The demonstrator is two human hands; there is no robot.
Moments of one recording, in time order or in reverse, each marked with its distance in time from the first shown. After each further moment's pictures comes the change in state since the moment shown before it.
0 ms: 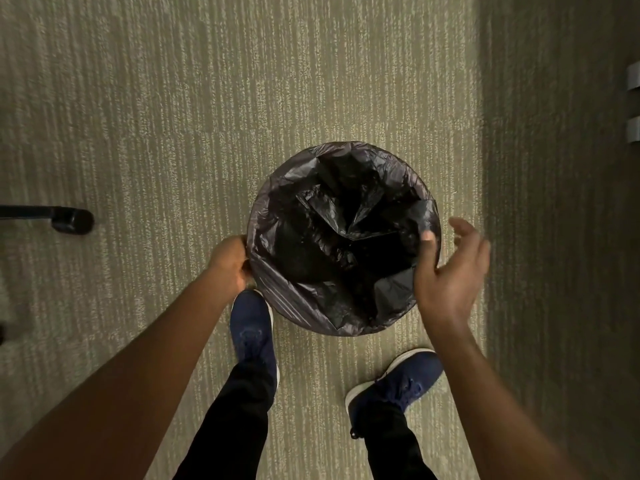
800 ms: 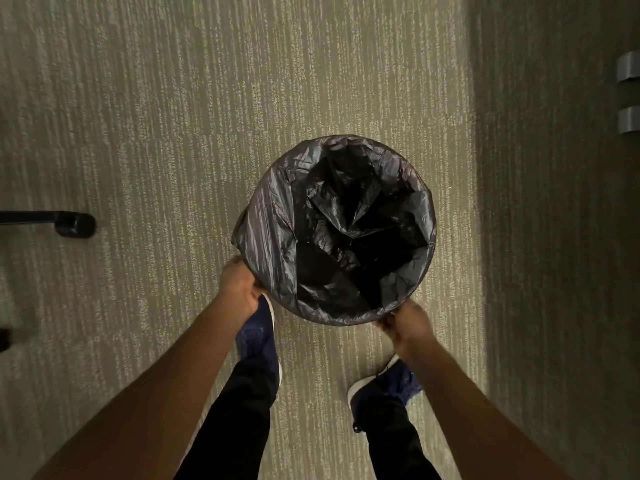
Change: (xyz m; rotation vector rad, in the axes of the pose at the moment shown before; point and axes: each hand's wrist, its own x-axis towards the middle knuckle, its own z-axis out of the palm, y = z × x) left_hand 0.014 -0.052 -0.001 -0.165 0.018 0.026; right_hand -0.062 0.063 0.031 0.630 -0.451 1.103
